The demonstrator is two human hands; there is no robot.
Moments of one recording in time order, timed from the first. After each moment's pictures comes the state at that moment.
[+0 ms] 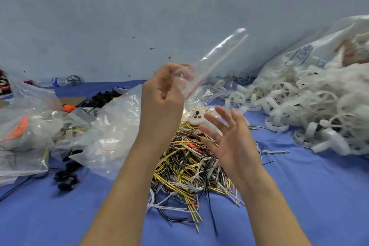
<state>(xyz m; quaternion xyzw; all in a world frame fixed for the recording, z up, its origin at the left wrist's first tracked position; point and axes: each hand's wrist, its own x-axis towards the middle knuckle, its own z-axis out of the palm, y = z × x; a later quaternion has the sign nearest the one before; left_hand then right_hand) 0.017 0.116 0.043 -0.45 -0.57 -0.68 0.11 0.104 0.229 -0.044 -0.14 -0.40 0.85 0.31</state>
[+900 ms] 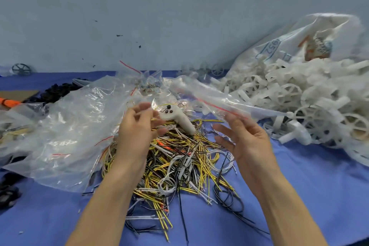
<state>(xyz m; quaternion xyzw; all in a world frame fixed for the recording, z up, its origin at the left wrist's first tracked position) -0.004 0.144 -0.040 -0.21 -0.57 -0.77 -0.17 0.162 0.271 -0.059 -0.18 -0.51 0.72 0.43</state>
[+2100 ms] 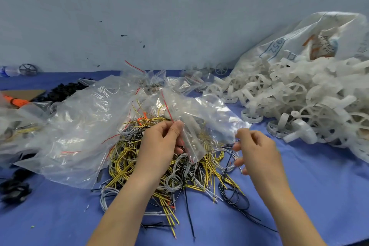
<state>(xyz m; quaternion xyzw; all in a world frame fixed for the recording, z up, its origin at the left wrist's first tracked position) 0.011 0.148 -0.066 -0.32 -0.67 -0.65 -0.17 0.179 0.252 -0.059 -0.43 -0.66 0.49 0.37</state>
